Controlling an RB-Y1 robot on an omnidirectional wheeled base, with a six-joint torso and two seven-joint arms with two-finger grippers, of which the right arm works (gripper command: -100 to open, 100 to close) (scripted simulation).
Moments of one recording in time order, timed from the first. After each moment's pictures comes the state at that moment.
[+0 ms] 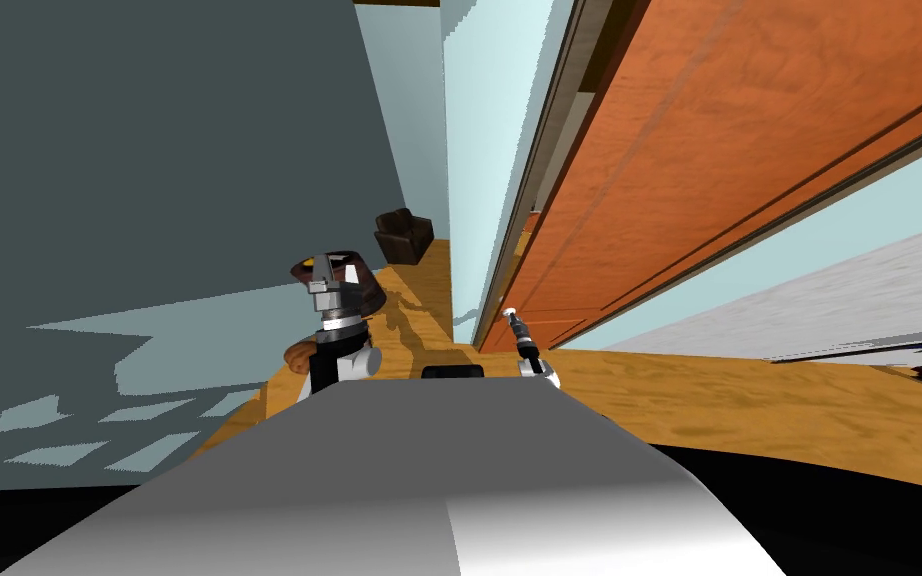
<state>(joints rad) -0.05 -0.22 -0.26 -0.68 0.26 -0.87 0.53</state>
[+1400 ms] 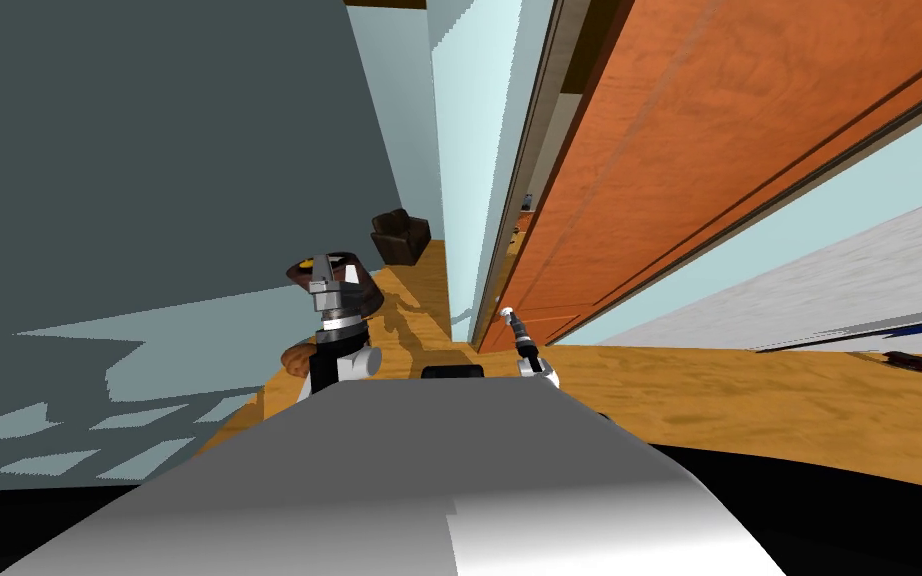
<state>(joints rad) -0.04 -0.23 -0.22 -0.70 0.25 -0.86 0.35</state>
